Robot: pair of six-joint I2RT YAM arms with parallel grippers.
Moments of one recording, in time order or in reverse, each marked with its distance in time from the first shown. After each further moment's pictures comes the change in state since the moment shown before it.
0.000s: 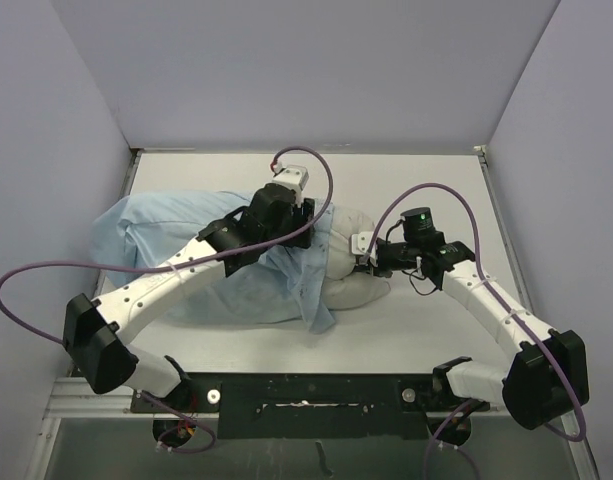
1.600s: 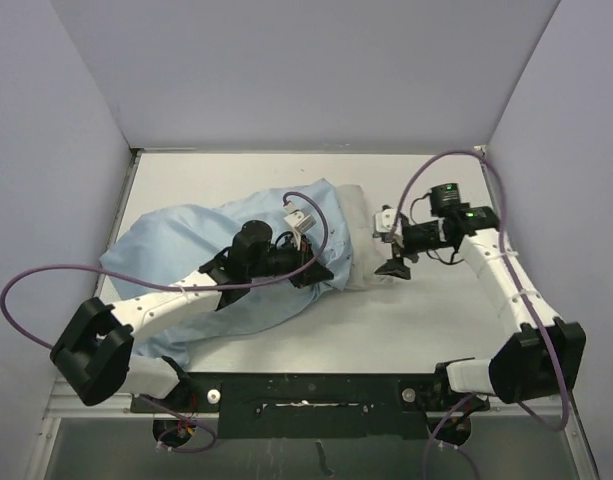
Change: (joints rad) left arm 0.065 -0.002 -0.518 0.732 0.770 -0.045; right arm -0.272 0.063 0.365 -0.660 -0.157 -0.388
